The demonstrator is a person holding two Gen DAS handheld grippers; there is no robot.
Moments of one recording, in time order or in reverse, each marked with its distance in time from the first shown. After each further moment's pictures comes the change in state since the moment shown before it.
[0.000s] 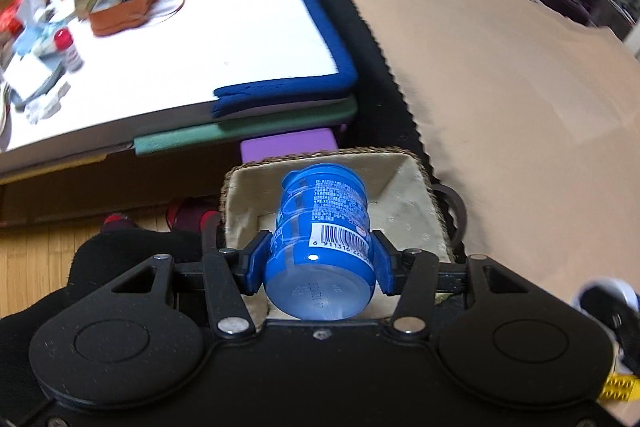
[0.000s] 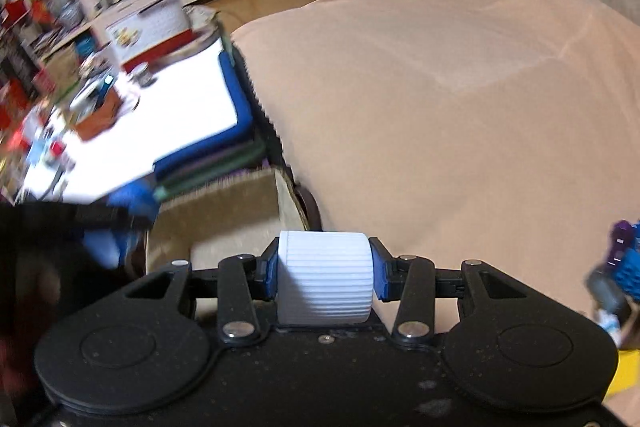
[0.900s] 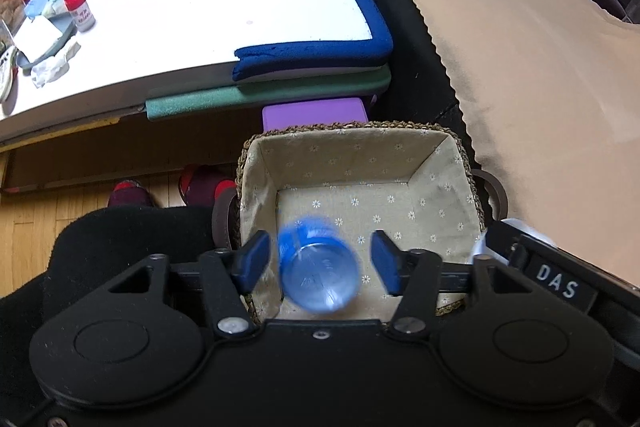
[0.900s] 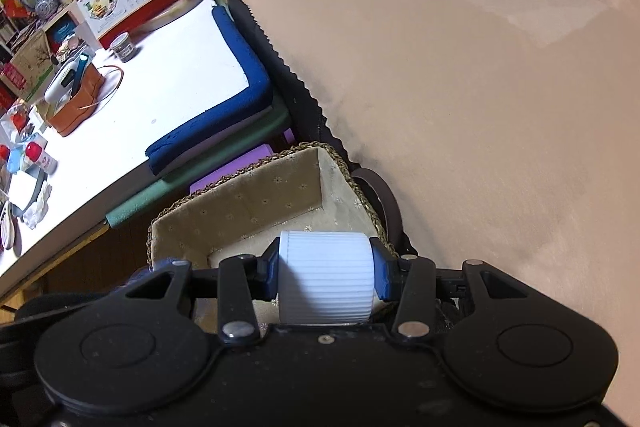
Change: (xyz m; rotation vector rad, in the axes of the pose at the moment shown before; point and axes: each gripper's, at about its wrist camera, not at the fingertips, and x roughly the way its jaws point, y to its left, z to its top) left arm 0.025 0.012 -0.005 -0.043 0.086 0.064; right arm 0.109 0.060 0.007 0.056 0.149 0.003
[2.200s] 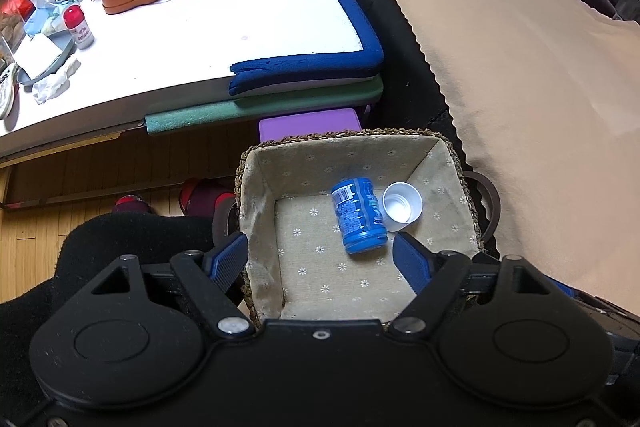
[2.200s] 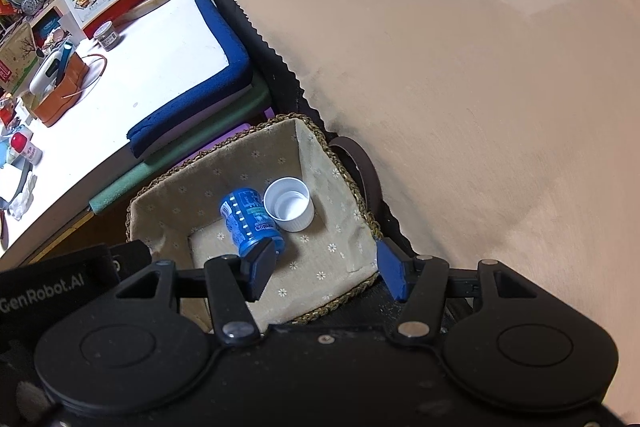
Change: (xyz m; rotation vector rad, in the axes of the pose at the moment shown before) left arm -0.009 -0.003 -0.005 0.032 -0.041 -0.007; right arm 0.006 -0.009 -0.016 0.015 0.041 -0.038
